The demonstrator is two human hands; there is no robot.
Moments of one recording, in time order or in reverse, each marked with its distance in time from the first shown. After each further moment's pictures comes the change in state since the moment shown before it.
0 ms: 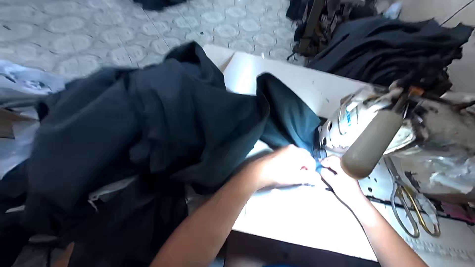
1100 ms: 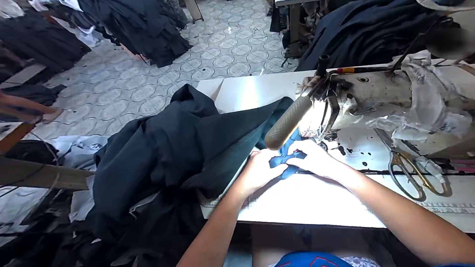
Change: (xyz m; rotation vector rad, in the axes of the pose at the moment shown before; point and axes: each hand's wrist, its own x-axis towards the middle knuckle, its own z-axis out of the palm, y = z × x) left_hand -0.032 -0.007 0.032 0.069 0.336 -0.218; right_hand 0.030 -0.036 -0.003 0.226 -0.309 -0.284
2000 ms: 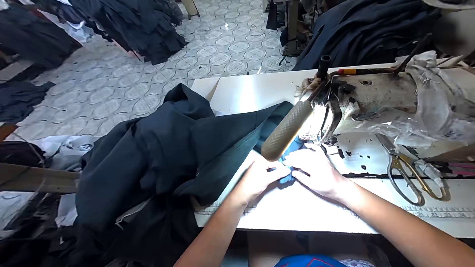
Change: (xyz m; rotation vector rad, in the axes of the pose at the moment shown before) left_hand 0.000 0.005 0.009 -0.623 -0.052 -0.154; right_hand -0.027 0.015 0.022 -0.351 0.314 -0.332
